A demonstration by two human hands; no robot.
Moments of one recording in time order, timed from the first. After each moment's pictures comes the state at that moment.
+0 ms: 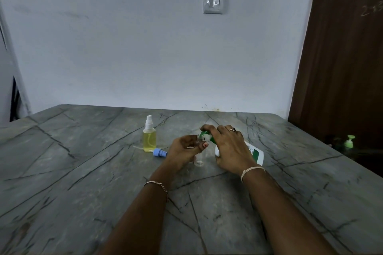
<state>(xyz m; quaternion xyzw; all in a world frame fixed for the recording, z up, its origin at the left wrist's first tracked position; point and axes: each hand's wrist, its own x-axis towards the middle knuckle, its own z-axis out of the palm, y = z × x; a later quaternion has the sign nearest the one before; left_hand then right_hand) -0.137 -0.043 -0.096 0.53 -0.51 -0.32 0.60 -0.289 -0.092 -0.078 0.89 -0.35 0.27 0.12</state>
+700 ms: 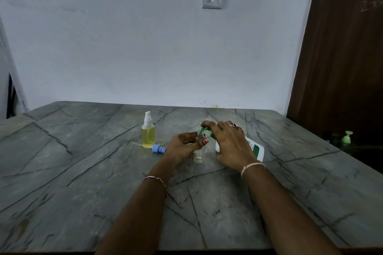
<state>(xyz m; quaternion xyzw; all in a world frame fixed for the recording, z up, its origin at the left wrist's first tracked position) -0.136 -0.047 -0.097 0.53 -0.49 -0.36 0.59 -0.292 -0.094 -0.080 0.89 -0.35 0.27 0.14</state>
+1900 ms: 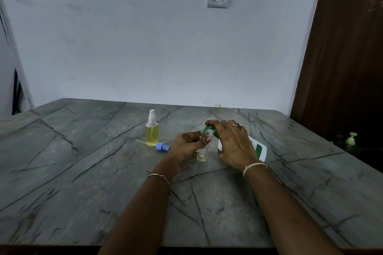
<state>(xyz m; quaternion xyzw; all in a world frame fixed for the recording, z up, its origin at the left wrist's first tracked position) -0.136 -0.047 -0.098 0.52 -0.47 -0.40 0.59 -0.290 -0.092 -0.082 0.88 -0.35 0.28 0.15</state>
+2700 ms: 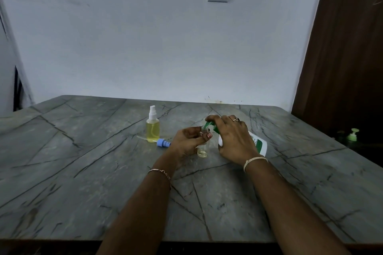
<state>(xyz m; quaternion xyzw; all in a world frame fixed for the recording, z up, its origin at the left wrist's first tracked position) -0.137 -0.047 -0.097 0.50 -0.45 -0.41 0.61 -0.287 -0.093 -0.079 0.88 -0.35 0.28 0.12</state>
